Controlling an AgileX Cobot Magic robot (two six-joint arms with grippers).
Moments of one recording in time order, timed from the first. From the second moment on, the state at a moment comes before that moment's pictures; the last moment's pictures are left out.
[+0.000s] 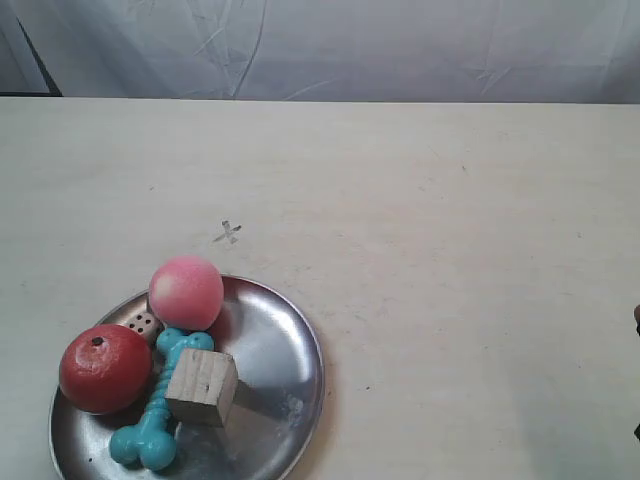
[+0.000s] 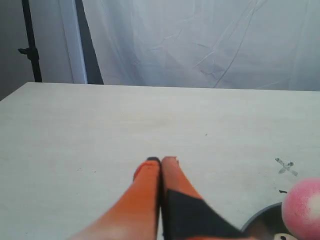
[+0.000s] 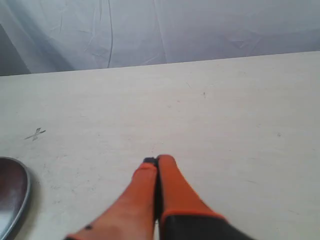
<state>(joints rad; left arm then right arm) 0.00 0.00 -0.01 0.02 0.23 -0.05 0.05 0.01 0.00 0.35 0.33 -0.15</state>
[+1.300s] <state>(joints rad) 0.00 0.03 -0.09 -0.54 -0.22 -0.22 0.05 0.02 -0.02 1.15 -0.16 -0.16</state>
